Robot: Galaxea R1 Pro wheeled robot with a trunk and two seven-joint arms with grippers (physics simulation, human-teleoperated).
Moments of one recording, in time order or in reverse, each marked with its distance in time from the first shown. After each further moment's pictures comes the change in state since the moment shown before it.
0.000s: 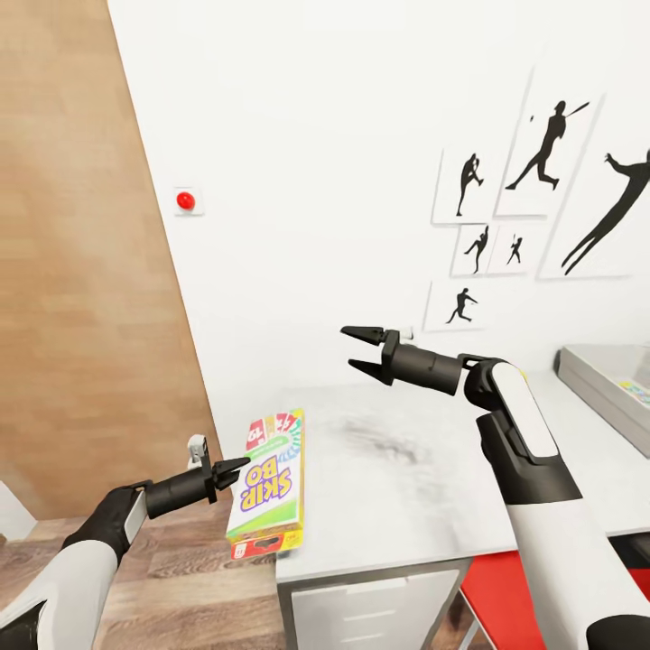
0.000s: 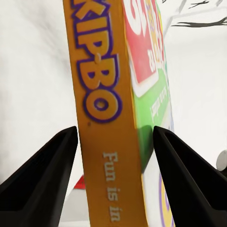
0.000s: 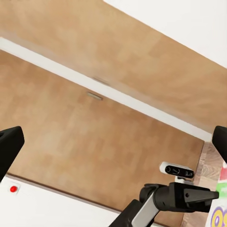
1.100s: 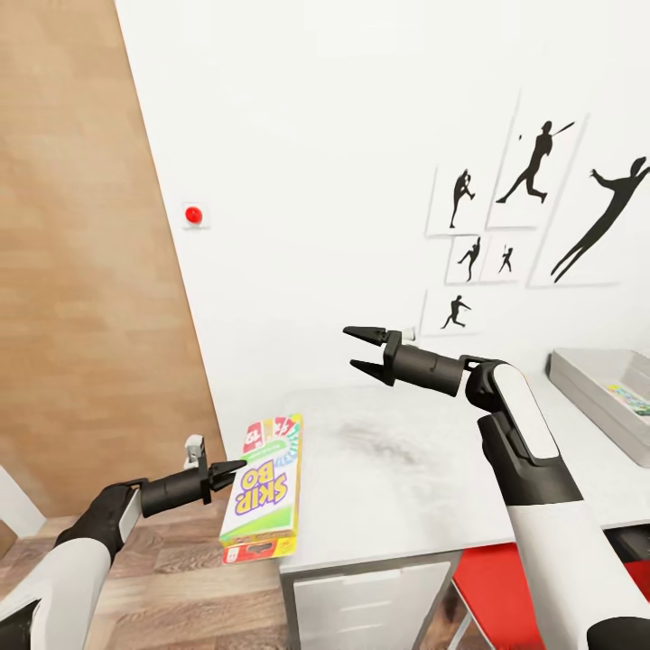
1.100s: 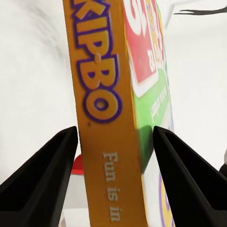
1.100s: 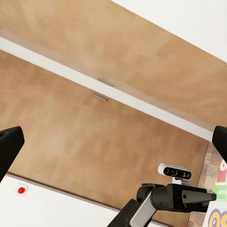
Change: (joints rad) left arm -0.004 0.028 -0.052 0.000 0.001 0.003 -0.002; right arm 0.005 0.001 -0.012 0.006 0.005 -0.002 0.004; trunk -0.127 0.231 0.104
